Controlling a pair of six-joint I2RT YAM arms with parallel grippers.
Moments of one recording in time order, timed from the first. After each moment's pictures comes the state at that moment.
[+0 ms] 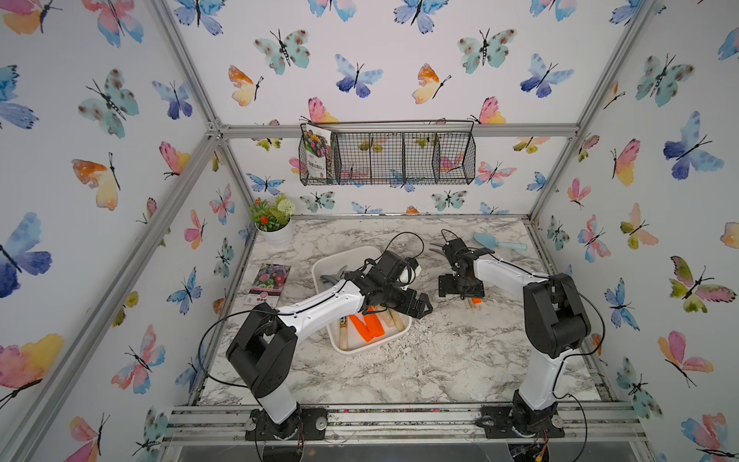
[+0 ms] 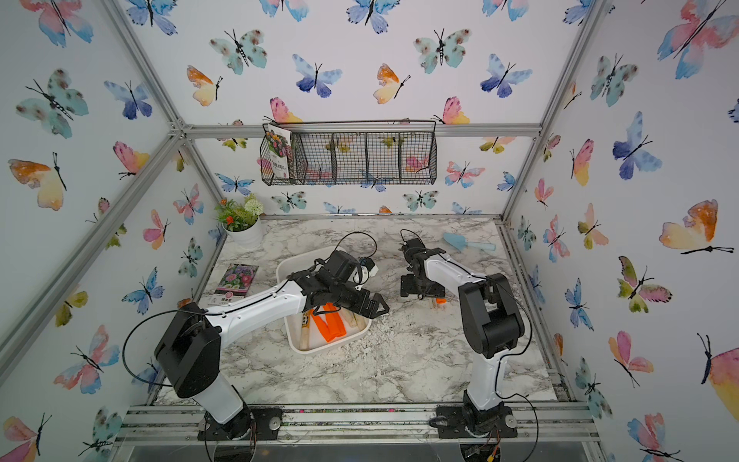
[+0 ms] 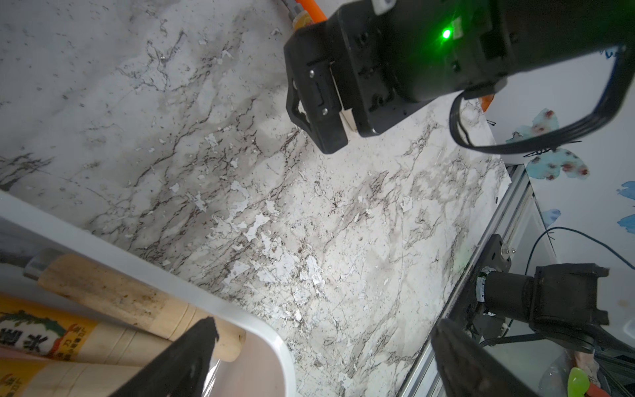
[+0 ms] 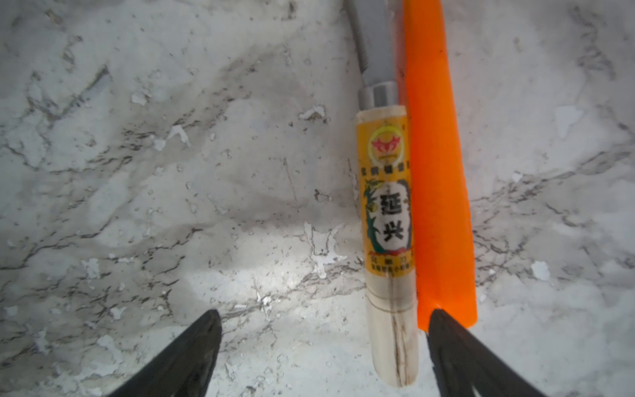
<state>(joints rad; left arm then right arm) -0.80 1.68 1.24 -0.44 0.39 -0.36 0.41 1.90 1.31 -0.80 0.17 0.42</state>
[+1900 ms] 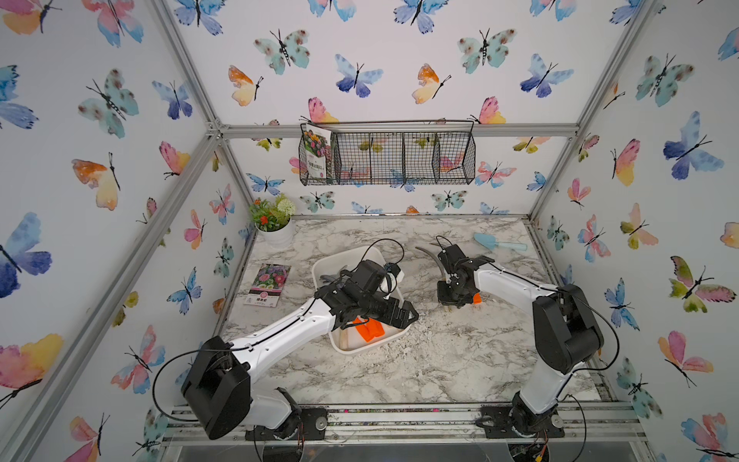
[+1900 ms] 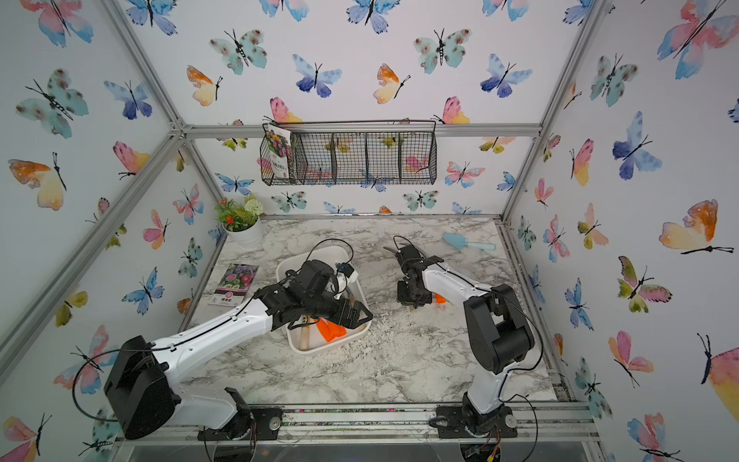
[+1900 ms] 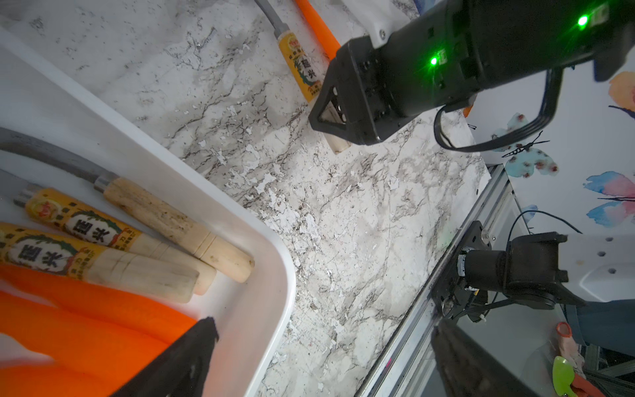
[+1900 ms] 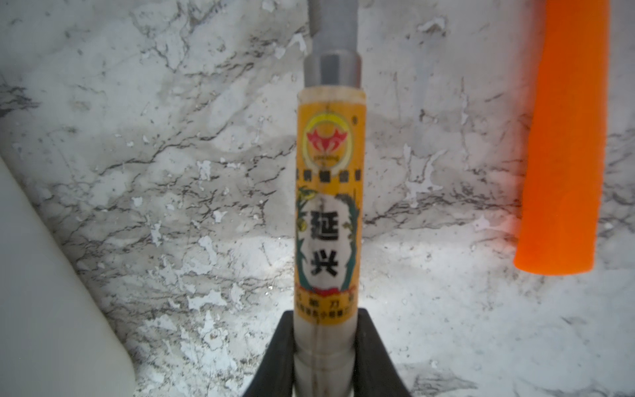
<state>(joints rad) -0.79 1.37 1.03 -0.47 0.36 -0.40 0.51 1.76 1.21 -0.78 0.04 0.48</state>
